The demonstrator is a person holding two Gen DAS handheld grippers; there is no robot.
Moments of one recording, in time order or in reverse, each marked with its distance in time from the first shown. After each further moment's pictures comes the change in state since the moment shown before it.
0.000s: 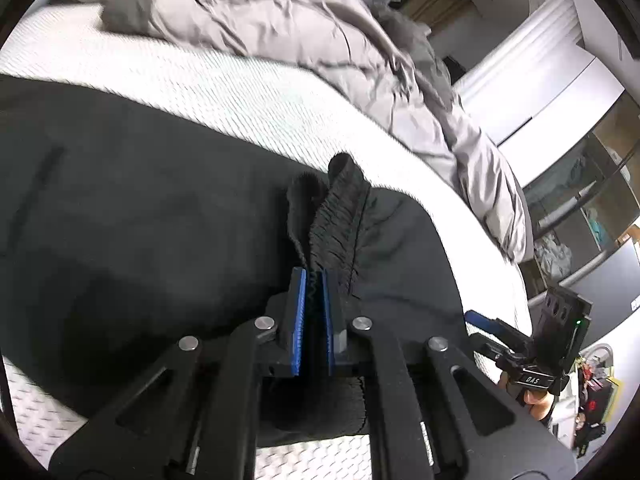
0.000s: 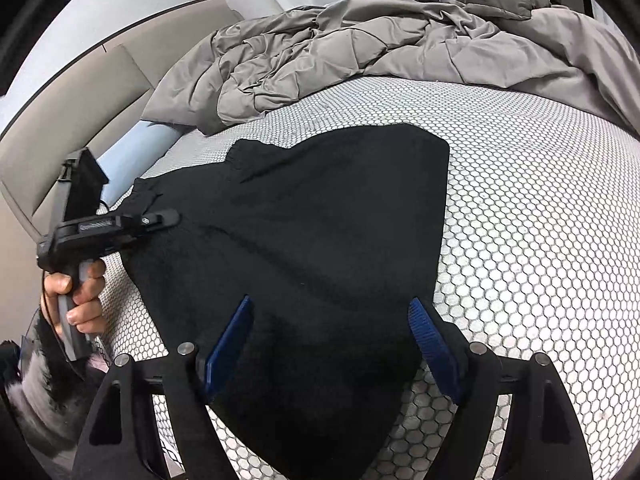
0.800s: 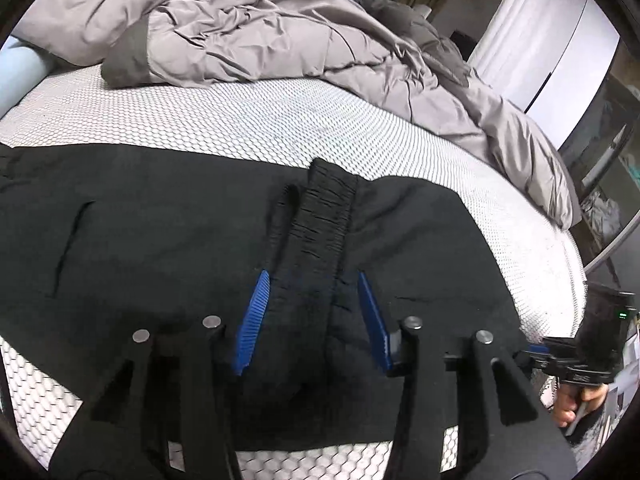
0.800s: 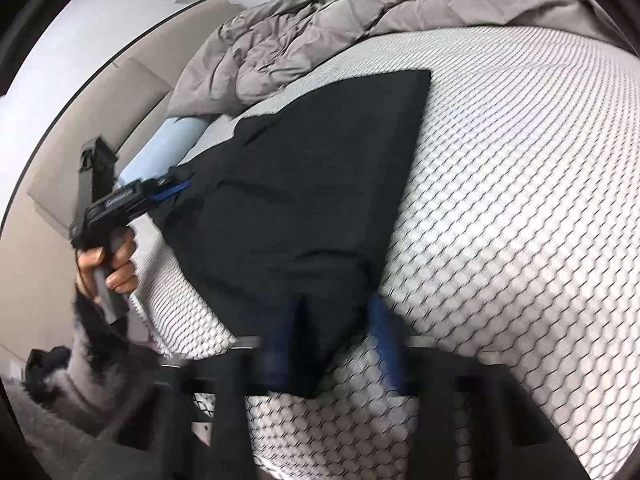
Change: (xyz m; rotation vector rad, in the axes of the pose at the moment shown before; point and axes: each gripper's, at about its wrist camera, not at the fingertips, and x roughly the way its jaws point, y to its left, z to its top) left arm -0.008 -0.046 -0.011 0.185 -0.006 0.195; right arm -0.012 -0.025 -0.046 0.096 0.095 0.219
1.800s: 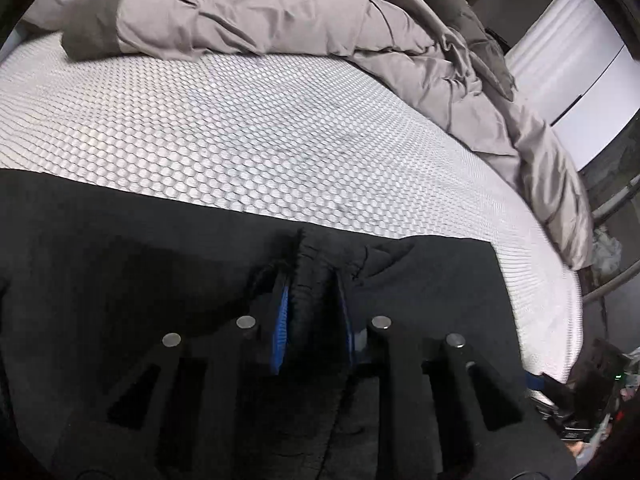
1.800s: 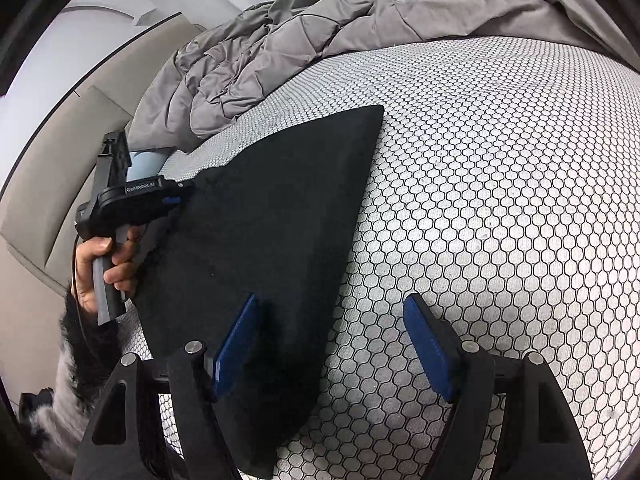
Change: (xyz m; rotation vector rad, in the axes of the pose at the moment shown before) left arm 0.111 0.021 0.084 -0.131 0.111 0.005; right arm -0.002 -0.030 0.043 0.094 -0.057 -0.141
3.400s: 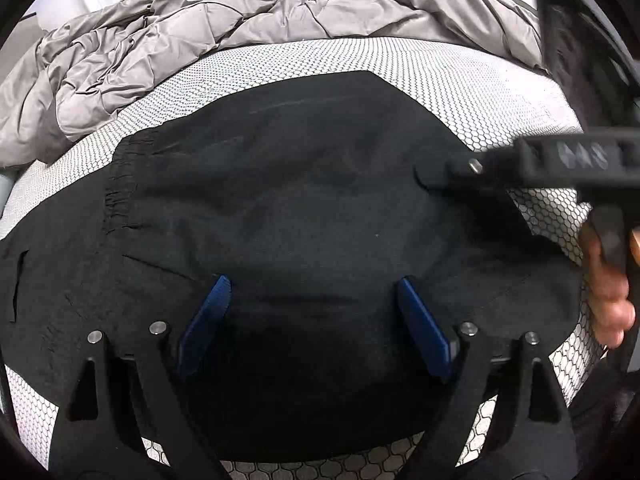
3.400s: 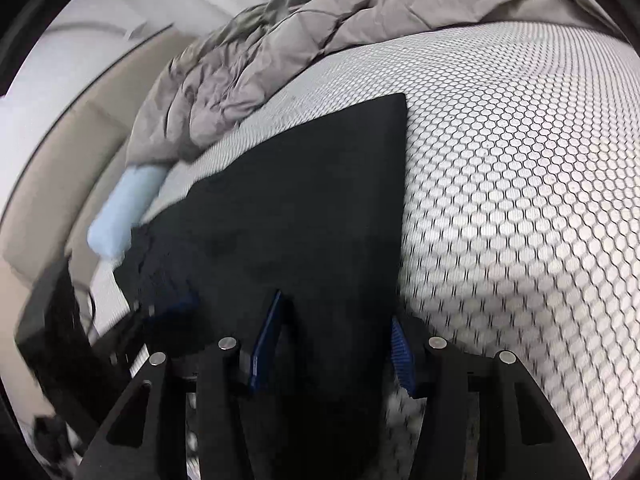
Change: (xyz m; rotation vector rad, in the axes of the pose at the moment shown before) left arm -0.026 -0.143 -0.173 0.531 -0.010 0.184; right arm 0.042 0.013 0.013 0.118 -0.018 0.032
